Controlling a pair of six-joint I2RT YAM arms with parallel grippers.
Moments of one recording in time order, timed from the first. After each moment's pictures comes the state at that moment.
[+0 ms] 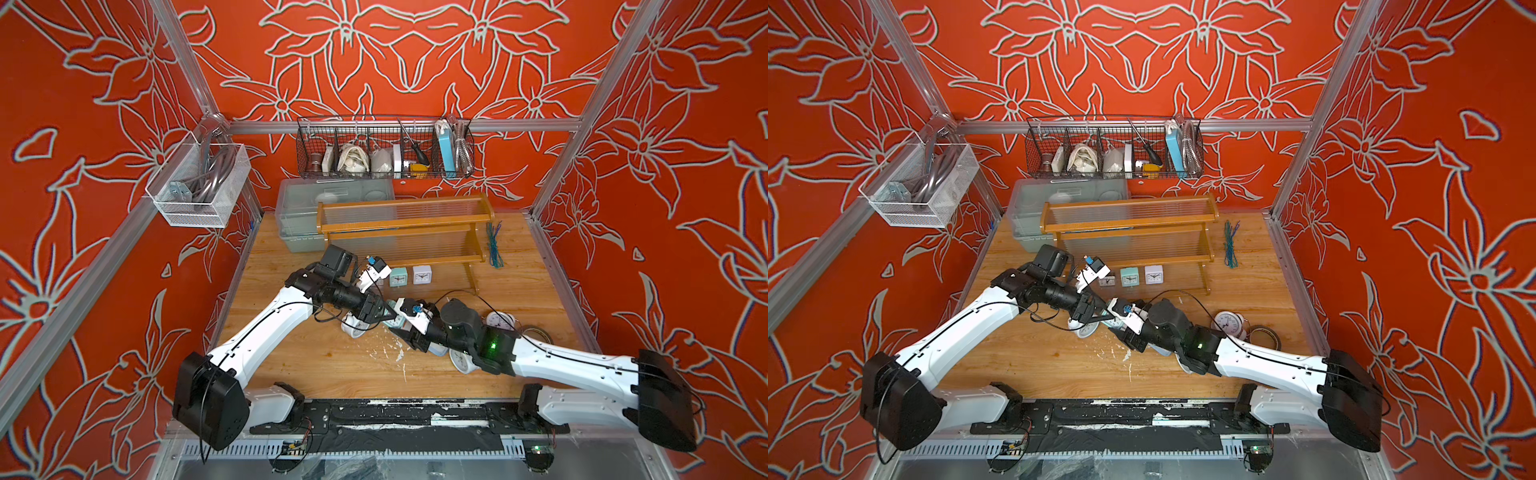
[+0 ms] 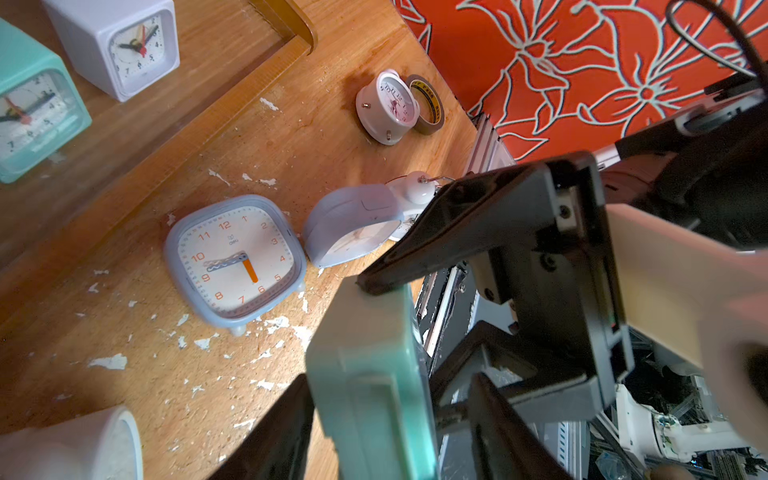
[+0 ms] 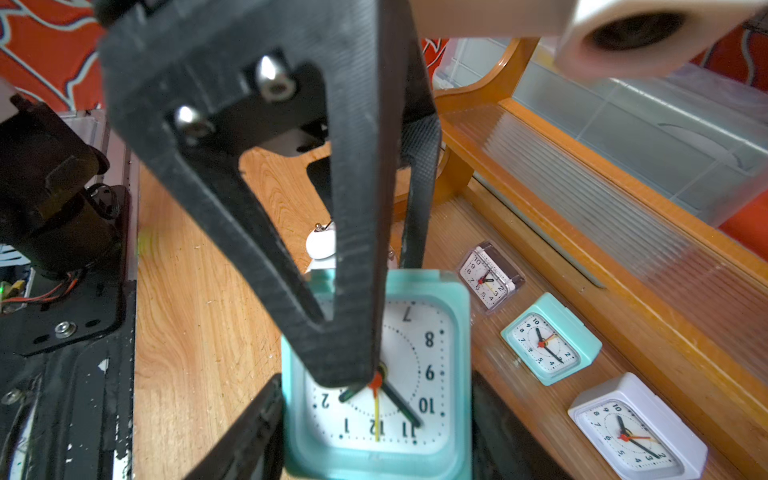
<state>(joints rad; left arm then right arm) -0.41 1.28 1.05 -0.76 0.87 0.02 1.09 1.15 0.65 0.12 0.01 -0.18</state>
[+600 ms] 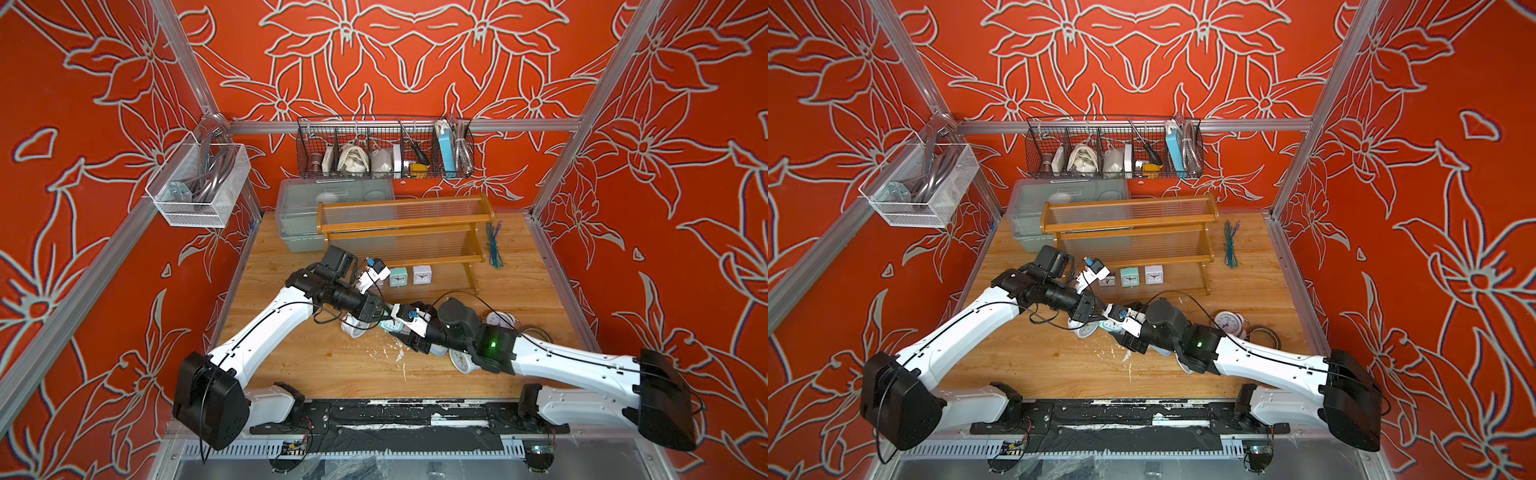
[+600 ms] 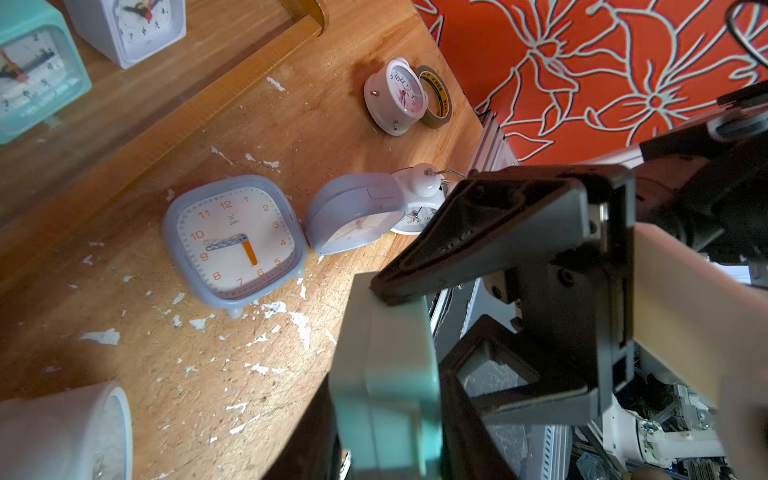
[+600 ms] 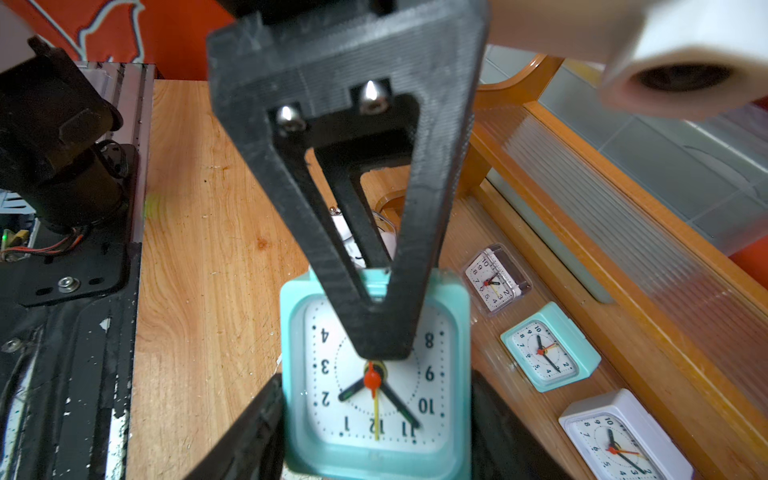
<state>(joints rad) -0.41 1.28 1.05 -0.79 0.86 -0.02 1.09 1.15 0.68 0.05 -0.01 -0.26</state>
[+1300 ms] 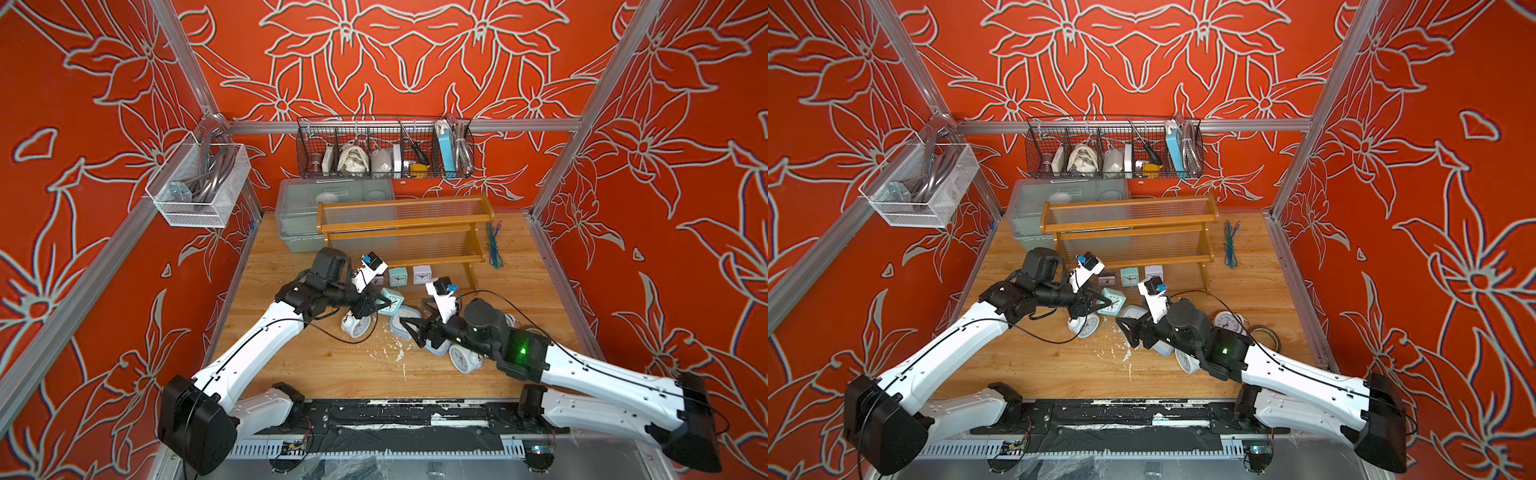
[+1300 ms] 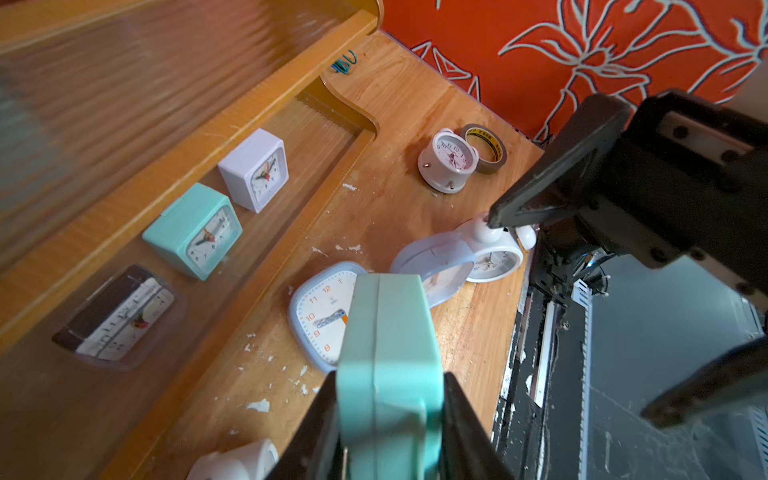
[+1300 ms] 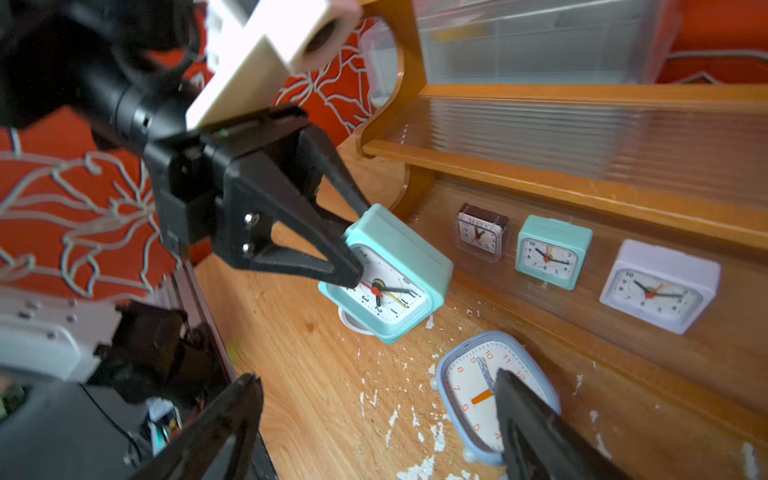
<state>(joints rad) -0.42 1.16 0.96 -0.50 0.66 0.12 1.09 0.93 0.68 -0.06 0.15 0.50</state>
